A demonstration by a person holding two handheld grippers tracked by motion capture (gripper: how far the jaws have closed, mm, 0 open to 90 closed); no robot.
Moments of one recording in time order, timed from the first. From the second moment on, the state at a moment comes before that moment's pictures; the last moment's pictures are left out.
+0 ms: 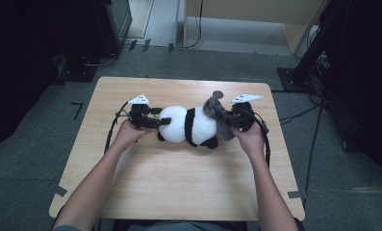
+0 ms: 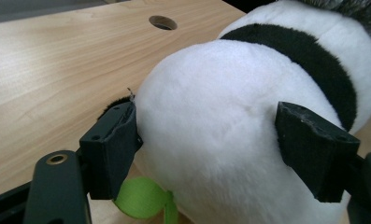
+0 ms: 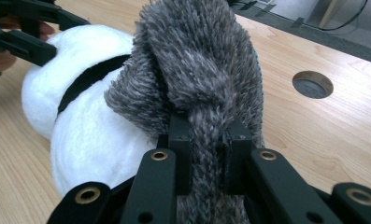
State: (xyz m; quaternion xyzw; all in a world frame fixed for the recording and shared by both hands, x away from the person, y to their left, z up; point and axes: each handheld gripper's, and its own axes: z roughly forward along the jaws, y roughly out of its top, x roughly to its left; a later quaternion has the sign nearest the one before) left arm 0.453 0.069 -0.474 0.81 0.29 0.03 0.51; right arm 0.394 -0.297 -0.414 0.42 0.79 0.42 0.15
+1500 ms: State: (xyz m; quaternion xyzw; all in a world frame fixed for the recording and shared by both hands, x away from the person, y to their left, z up) left arm 0.404 0.054 -0.430 0.75 0.39 -0.02 0.53; right arm 0.349 -0.269 -0.352 0.38 0.75 0.50 0.20
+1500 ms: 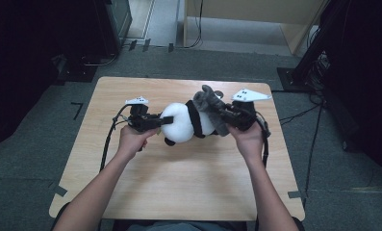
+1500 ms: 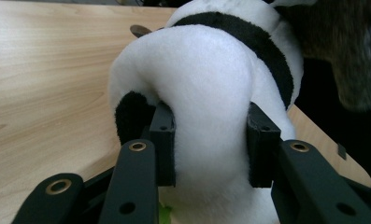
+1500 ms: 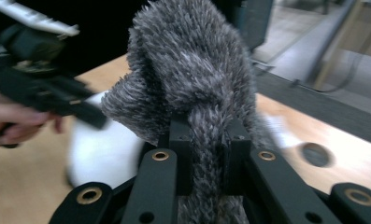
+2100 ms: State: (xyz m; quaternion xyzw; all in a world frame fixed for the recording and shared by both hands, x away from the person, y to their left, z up) left arm 0.378 0.030 -0.435 0.75 0.42 0.03 0.51; right arm 0.319 -0.177 -0.429 0.33 0.78 0.51 0.17
